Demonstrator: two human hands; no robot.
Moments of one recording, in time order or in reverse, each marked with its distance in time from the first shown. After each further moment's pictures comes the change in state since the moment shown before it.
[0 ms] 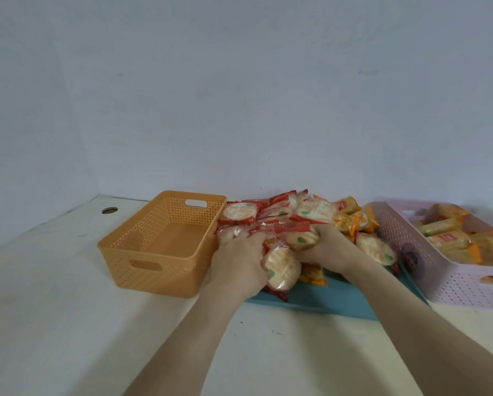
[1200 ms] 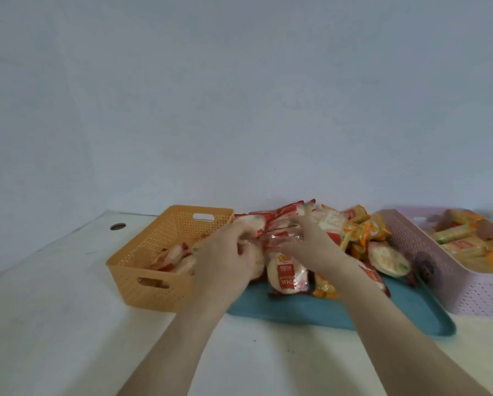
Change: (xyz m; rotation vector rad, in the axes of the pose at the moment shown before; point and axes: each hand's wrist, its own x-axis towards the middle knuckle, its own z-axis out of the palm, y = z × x) left_hand -0.006 -0.020 -0.035 -0.369 0.405 0.015; right_hand -0.001 -0.058 0.033 0.007 0.089 0.031
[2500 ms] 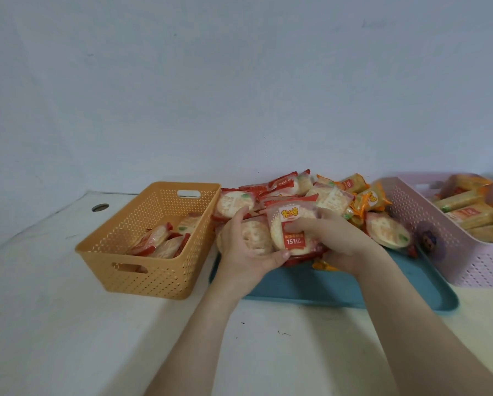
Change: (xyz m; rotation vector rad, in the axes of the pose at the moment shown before) left_hand -0.016 -0.019 0.076 -0.469 -0.238 -0.332; right_hand 0.004 0.044 -0.020 0.617 -0.148 0.233
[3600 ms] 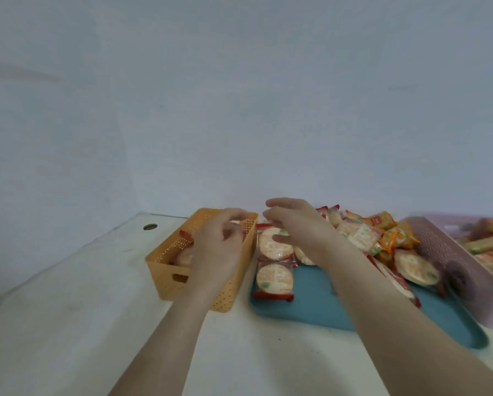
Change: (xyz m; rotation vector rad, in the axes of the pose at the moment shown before) left_hand -0.019 0.071 -0.106 0.124 0.314 0.188; right_hand -0.016 -0.071 0.108 -0.277 0.000 -0.202
